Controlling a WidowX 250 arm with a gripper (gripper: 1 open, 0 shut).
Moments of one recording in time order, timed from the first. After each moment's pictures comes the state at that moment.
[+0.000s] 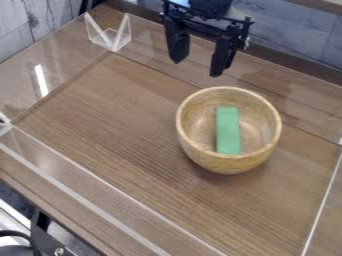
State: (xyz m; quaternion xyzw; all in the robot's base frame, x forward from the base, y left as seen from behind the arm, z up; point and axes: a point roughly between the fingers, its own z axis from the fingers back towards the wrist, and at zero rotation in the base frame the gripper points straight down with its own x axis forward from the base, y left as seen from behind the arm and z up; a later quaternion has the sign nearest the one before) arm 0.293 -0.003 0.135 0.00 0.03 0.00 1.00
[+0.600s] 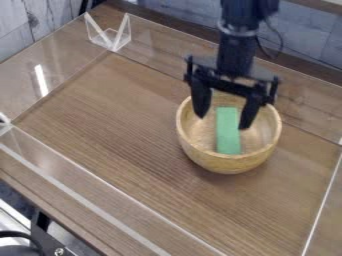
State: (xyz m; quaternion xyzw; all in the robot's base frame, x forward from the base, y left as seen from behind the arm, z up) arm 0.282 -0.048 0.082 -0.01 0.04 0.07 1.00
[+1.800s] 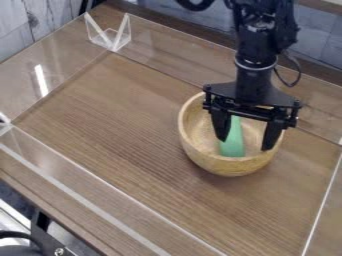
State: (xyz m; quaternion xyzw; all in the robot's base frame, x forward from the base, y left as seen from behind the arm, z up) arm 0.283 -0.073 0.063 -0.03 -0.01 0.10 0.99
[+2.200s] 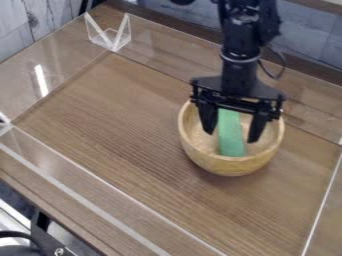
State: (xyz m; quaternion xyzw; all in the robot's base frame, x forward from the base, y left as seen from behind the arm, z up) arm 0.285 -0.051 0.066 -0.03 -0.01 0.11 0.99
